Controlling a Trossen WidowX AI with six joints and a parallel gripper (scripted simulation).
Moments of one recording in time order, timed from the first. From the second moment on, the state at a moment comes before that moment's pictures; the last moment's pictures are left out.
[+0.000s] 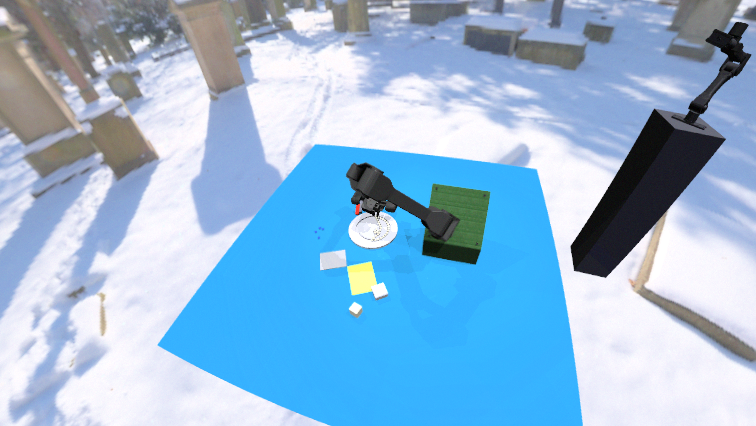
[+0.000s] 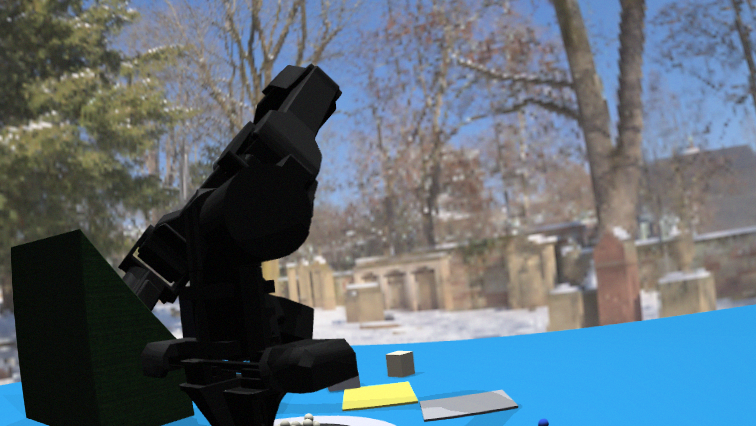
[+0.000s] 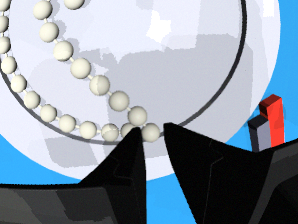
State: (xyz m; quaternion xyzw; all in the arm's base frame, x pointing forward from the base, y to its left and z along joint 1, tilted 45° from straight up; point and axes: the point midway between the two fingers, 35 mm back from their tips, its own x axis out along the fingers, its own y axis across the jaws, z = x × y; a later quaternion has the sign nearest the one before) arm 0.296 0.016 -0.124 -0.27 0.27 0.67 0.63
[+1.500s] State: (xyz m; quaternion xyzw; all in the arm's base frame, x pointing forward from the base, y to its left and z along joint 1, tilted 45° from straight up) arm 0.295 0.013 -0.119 -0.23 0.31 0.66 0.65
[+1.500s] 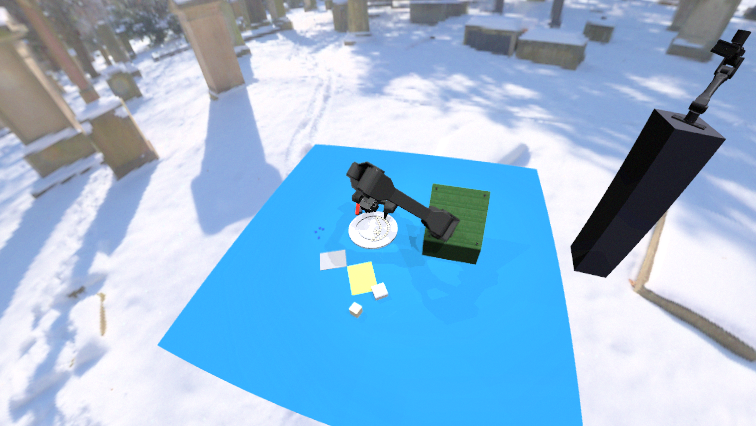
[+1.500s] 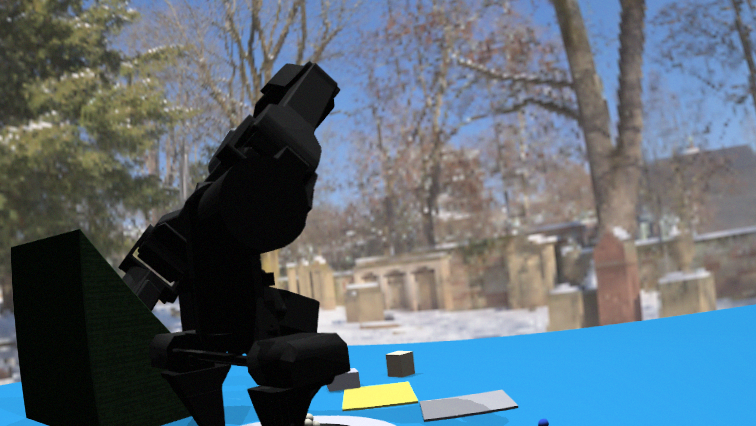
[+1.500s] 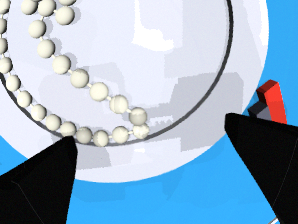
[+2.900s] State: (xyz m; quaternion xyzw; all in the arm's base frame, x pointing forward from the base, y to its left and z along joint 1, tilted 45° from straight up) arm 0.287 0.005 -0.090 0.42 0.72 0.10 0.55
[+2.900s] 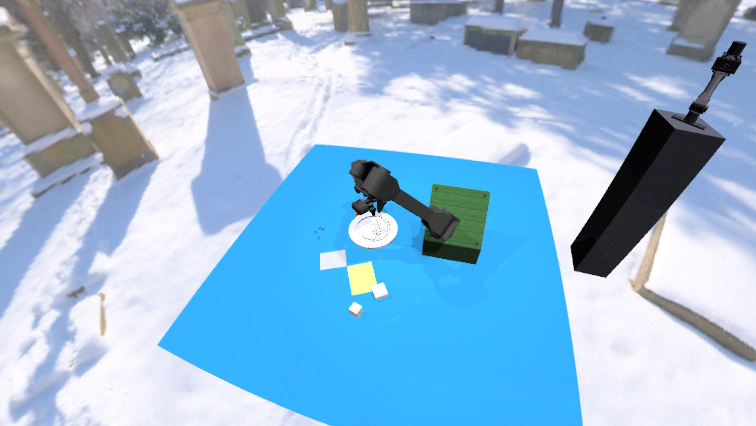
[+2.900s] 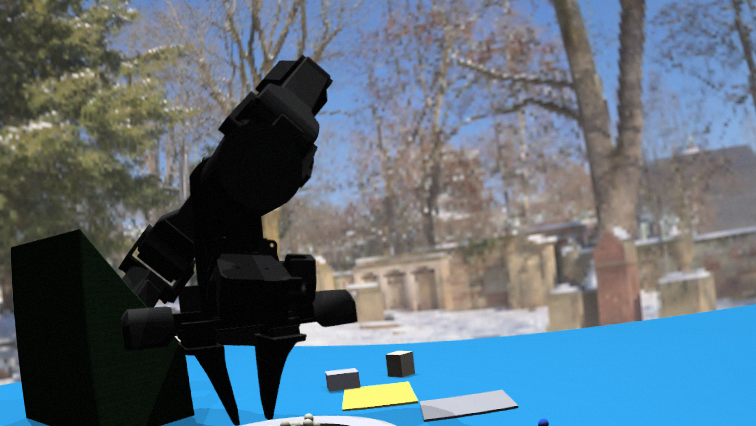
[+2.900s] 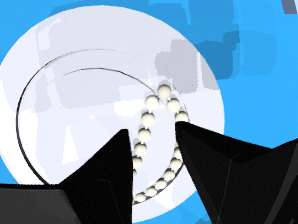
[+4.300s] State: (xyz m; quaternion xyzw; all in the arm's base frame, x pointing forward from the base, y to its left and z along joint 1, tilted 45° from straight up) arm 0.284 0.025 -0.106 0.49 0.72 -0.02 0.48
